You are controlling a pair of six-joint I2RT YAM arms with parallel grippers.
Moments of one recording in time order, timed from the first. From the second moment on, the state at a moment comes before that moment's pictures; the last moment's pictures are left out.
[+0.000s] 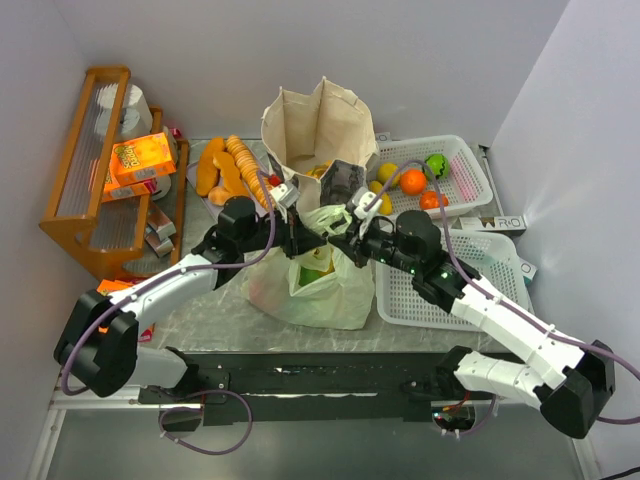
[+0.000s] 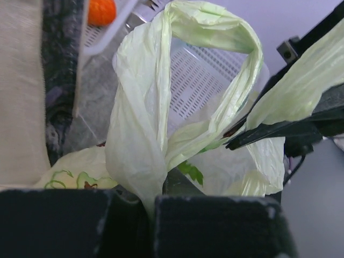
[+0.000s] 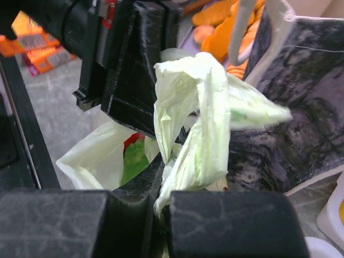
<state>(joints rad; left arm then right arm) -0.59 1.33 0.80 0.39 0.64 -0.37 0.72 1.00 0.84 -0.01 -0.27 -0.06</state>
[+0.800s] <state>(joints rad) -0.59 1.28 0.94 -0.06 0.71 -0.17 0.73 1.20 1.07 -0.36 -0.40 -0.28</state>
